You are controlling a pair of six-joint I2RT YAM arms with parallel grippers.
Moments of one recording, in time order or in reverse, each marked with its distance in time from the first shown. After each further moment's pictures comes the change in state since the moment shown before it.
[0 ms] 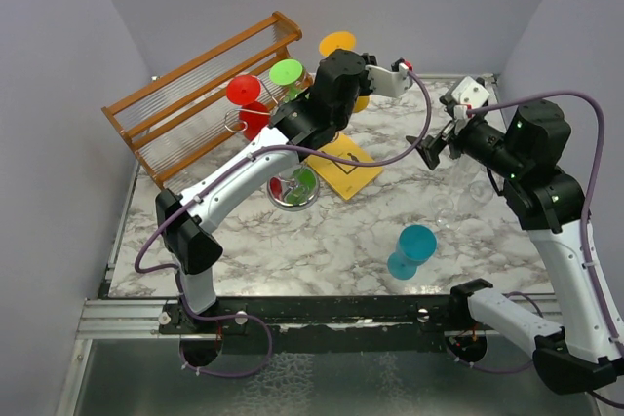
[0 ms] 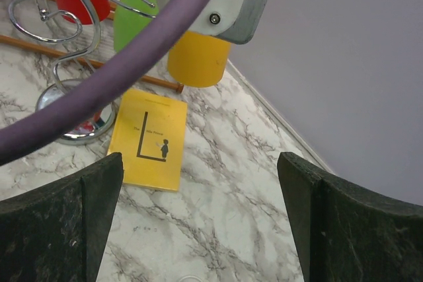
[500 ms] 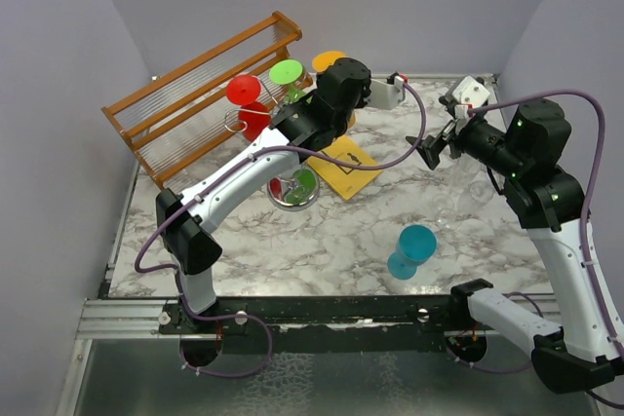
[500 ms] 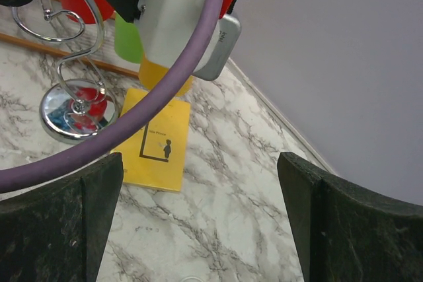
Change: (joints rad) left arm -0.001 -0.002 -0.030 -0.144 -0.035 -0.020; right arm -0.015 0.005 -0.005 0.000 -0.034 0.001
